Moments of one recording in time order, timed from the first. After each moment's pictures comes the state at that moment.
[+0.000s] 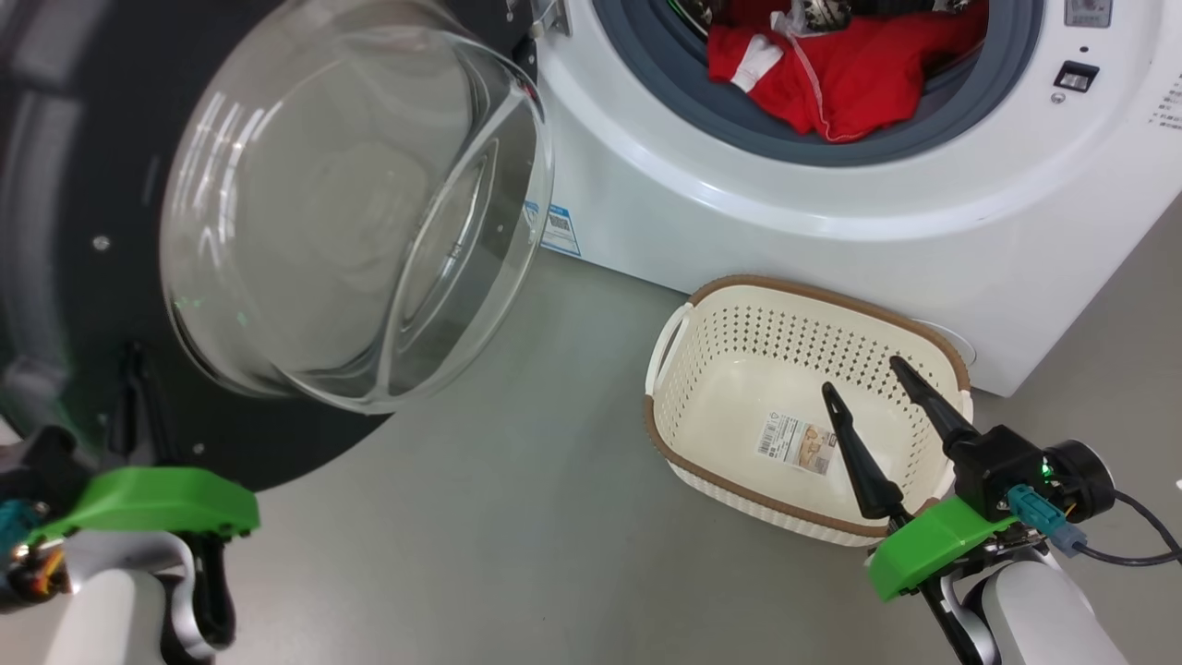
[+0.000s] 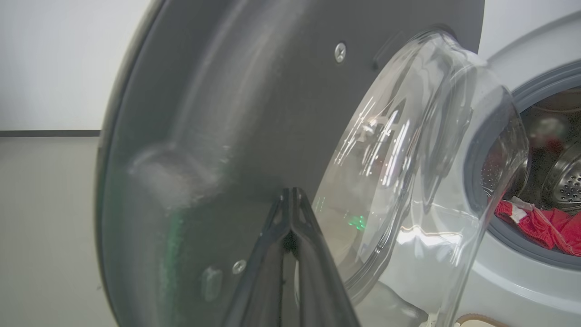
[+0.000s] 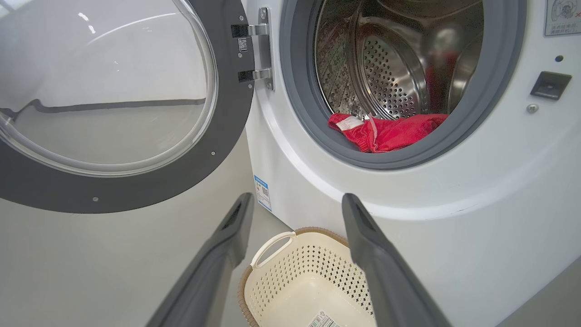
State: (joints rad) left arm -0.38 0.18 0.02 0.39 -0.48 0.18 -0.25; right arm -0.21 -0.09 0.10 0.33 0.11 0.12 -0.22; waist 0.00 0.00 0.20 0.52
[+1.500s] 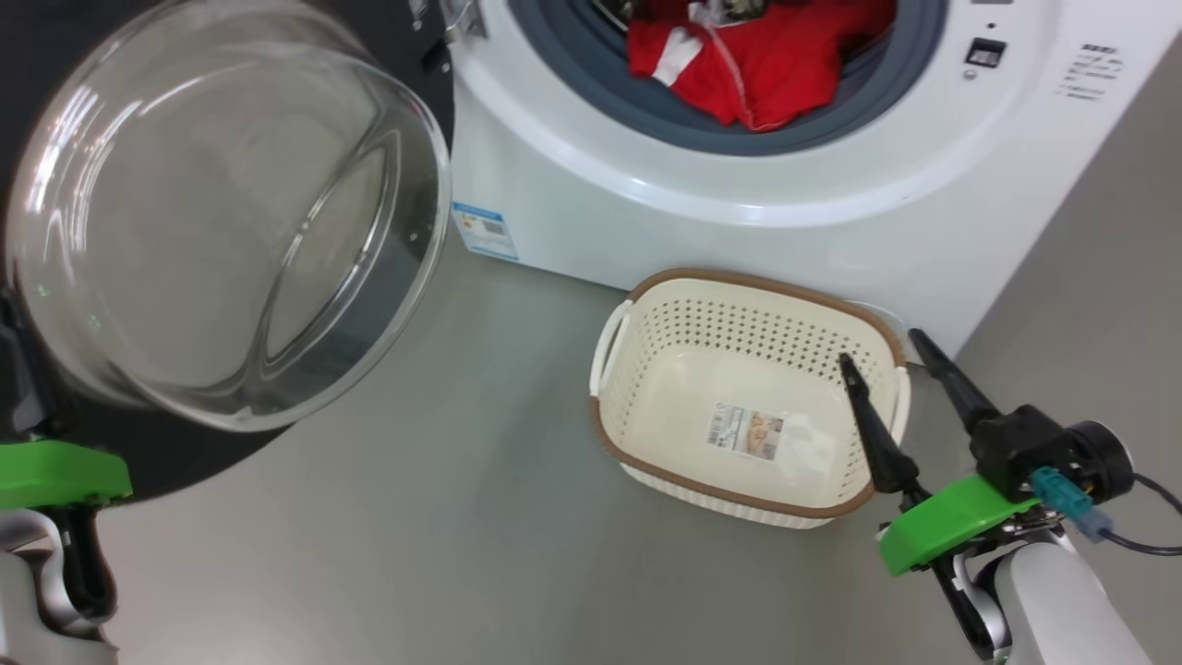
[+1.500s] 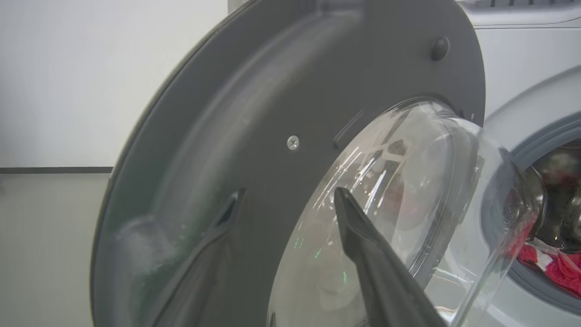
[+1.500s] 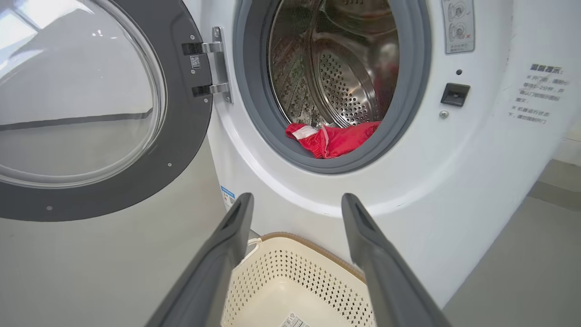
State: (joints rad) left arm -0.47 0.14 0.34 0.47 -0.29 -0.02 -0.25; right arm -0.23 -0.09 0.07 0.30 0.11 0.12 -0.21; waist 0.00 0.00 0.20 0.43
